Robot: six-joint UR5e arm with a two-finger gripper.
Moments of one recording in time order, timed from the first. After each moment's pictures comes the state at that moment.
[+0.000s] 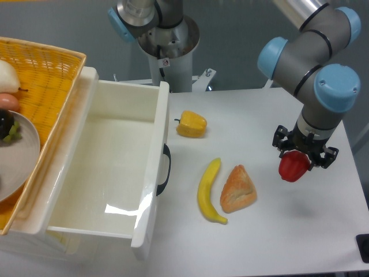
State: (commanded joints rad) arm 2.74 -2.06 -1.33 -1.29 1.56 1.22
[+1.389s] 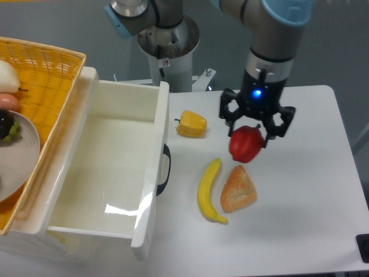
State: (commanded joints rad) arm 2.57 -1.75 -1.36 -1.37 1.33 0.96
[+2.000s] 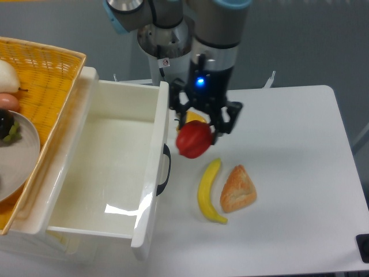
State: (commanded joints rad) arm 2.42 -1.72 -1.40 -1.36 1.30 0.97
